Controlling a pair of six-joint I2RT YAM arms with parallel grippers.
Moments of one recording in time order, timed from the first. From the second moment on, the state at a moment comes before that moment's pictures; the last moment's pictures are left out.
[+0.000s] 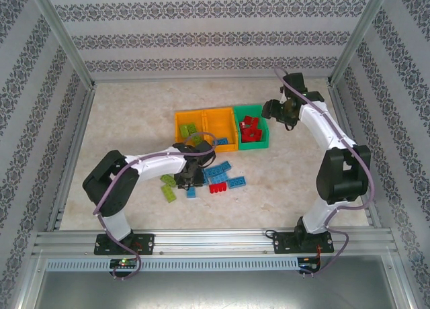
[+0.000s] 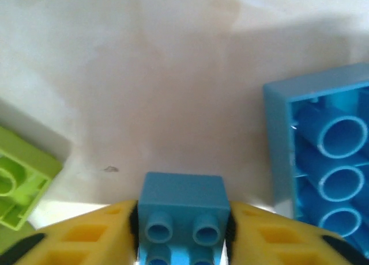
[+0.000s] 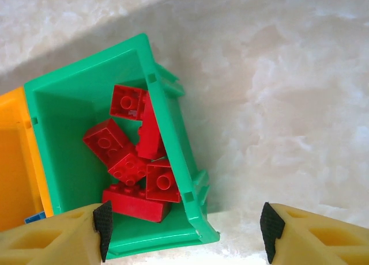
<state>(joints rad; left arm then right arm) -0.77 1.77 1.10 -0.84 -0.05 -0.92 0.11 1.72 1.46 -0.80 -0.11 0.40</state>
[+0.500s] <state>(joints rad) -0.77 1.77 1.24 -0.94 -0.13 -0.89 0.08 1.68 1.39 -0.80 -0.11 0.39</state>
